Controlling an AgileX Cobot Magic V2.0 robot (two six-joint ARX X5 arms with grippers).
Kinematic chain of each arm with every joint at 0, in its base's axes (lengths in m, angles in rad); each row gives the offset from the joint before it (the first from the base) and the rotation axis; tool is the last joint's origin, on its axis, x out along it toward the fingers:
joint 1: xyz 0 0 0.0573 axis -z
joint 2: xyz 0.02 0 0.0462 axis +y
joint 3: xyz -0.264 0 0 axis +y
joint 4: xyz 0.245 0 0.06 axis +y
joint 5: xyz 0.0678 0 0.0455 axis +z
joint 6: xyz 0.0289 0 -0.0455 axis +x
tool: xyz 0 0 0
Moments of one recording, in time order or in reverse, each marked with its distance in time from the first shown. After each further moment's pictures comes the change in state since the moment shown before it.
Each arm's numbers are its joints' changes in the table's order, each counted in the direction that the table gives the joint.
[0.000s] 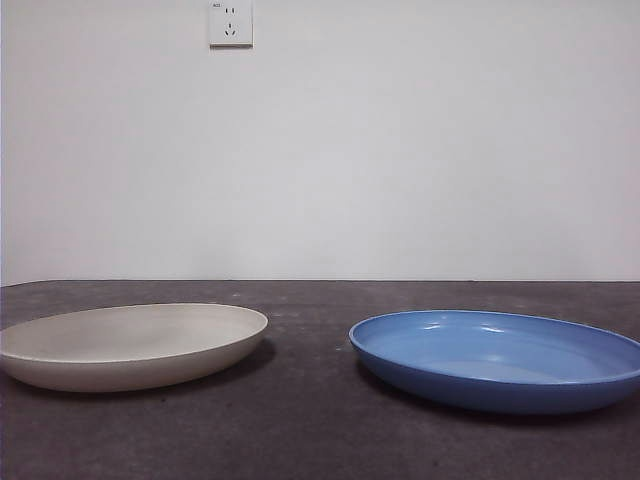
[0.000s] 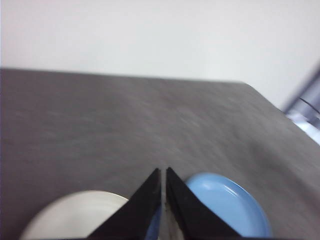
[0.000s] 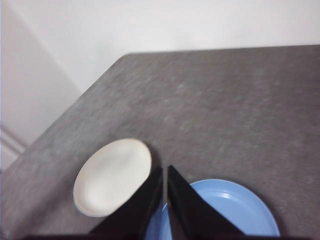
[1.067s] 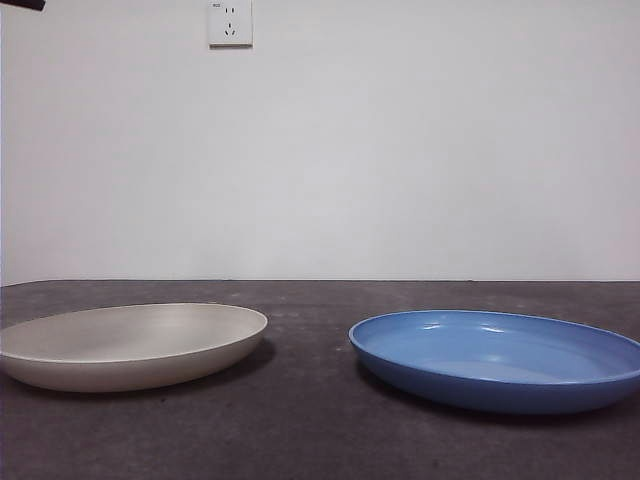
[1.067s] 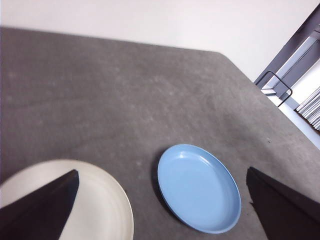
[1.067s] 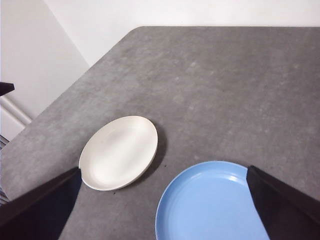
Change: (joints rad) left arm 0.028 0.021 0.000 0.082 -0.048 -0.037; right arm -0.032 0.013 -0.006 0.073 0.016 -0.071
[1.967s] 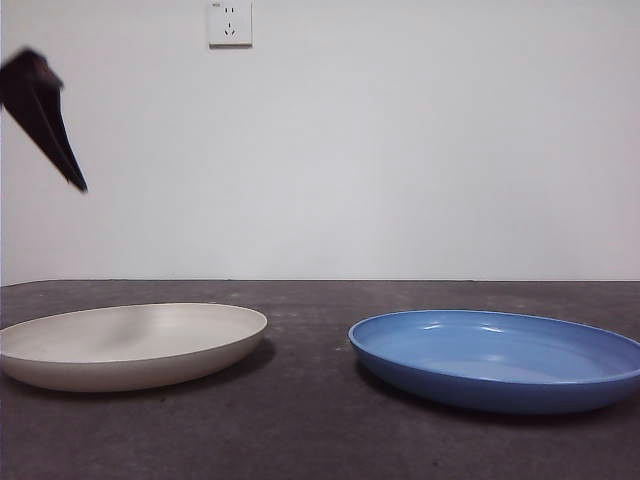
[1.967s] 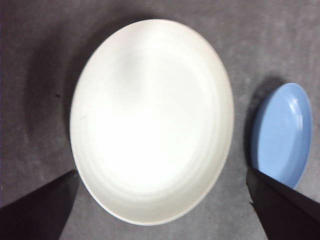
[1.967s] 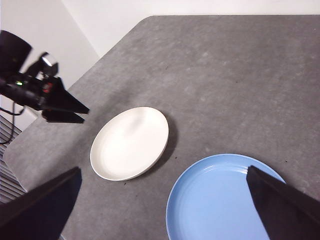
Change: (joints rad) left arm -0.274 0.697 -0.142 0.295 -0.100 0.090; right arm -0.026 0.000 0.000 0.022 0.018 0.000
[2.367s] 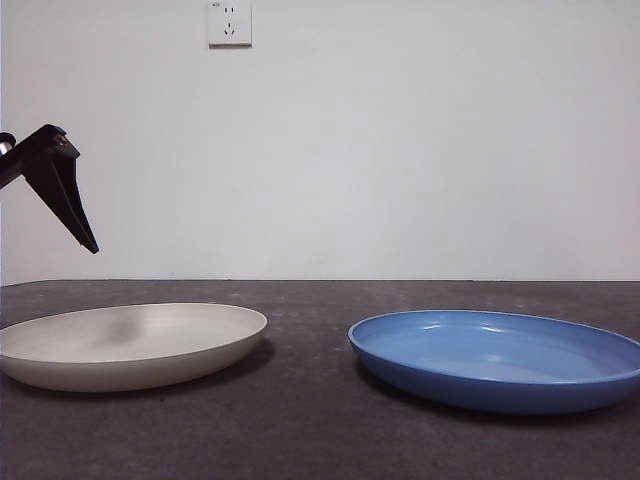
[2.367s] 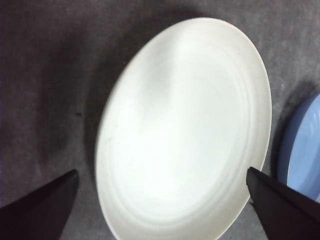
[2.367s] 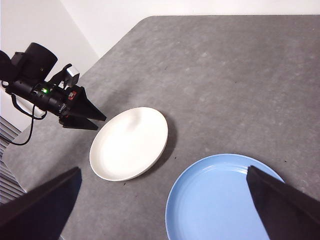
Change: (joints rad) left arm 0.000 0.159 0.000 -0.095 0.000 0.002; right arm 0.000 0.000 0.000 0.000 0.000 0.000
